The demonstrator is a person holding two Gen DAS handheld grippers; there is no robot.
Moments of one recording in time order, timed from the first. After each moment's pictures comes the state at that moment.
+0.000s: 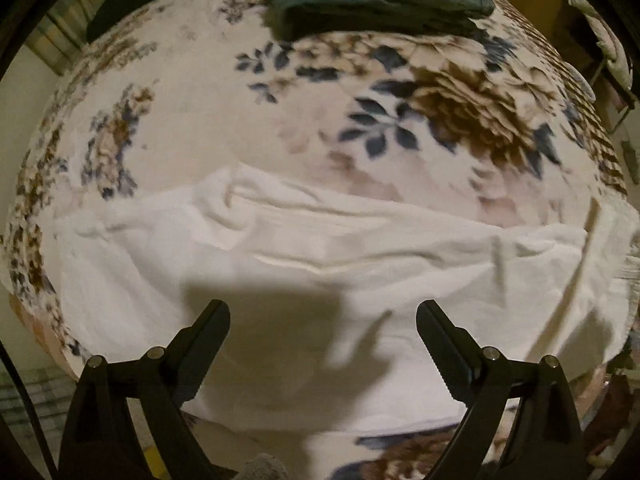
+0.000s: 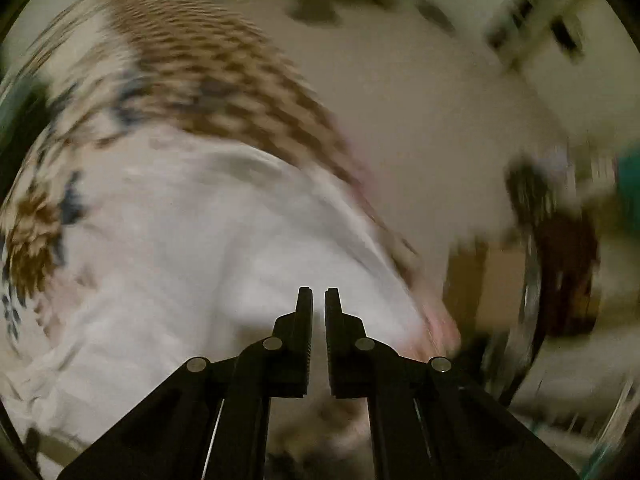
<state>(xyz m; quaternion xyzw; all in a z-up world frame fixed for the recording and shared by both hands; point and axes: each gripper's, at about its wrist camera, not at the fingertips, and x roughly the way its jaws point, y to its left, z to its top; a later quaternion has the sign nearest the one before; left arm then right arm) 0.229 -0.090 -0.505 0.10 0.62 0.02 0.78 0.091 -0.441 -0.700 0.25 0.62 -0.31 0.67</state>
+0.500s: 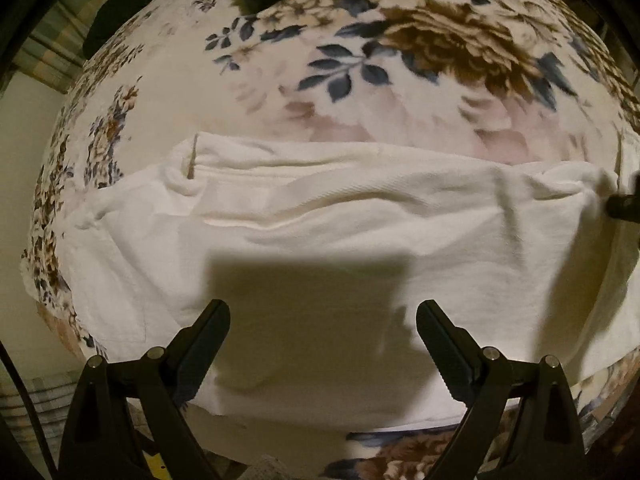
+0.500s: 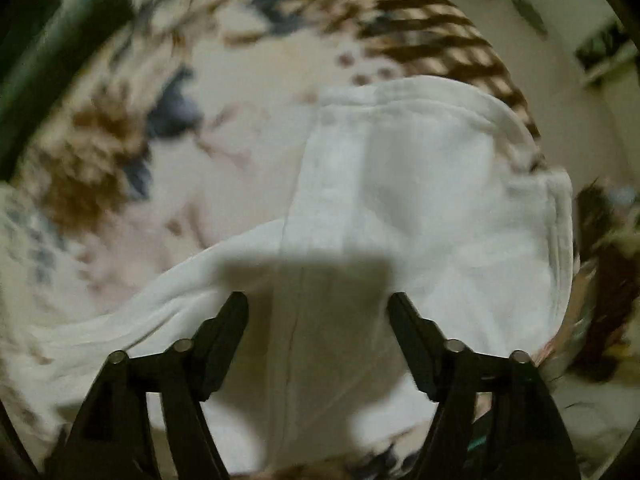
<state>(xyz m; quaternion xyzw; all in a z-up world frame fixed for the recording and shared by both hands) 0.210 -0.131 -0.543 0.17 0.63 0.05 0.75 0.189 -0.346 -0.723 0.17 0.68 -0.19 0.69</state>
